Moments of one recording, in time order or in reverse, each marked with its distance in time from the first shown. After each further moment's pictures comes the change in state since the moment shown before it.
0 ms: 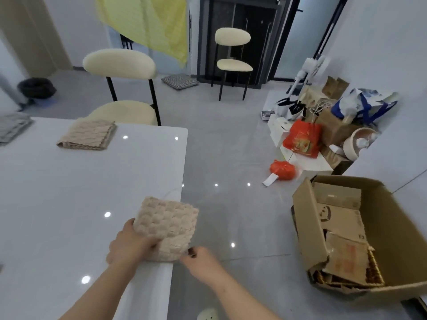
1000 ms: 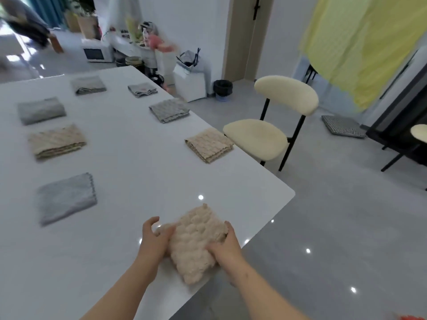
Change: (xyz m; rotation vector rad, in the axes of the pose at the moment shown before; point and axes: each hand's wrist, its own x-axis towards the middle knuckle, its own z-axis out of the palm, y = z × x) left_hand 0.020 0.067 -0.004 -1.034 0.506 -0.309; right_hand 0.166 -0.116 -0.049 -0.037 -0.490 -0.162
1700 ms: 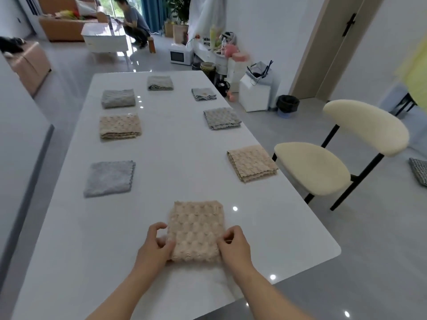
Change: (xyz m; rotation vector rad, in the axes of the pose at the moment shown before) left_hand 0.006 -0.013 -0.003 0.135 0.251 0.119; right_hand 0.059 -0.046 -0.010 -0.391 -0.159 -0.238
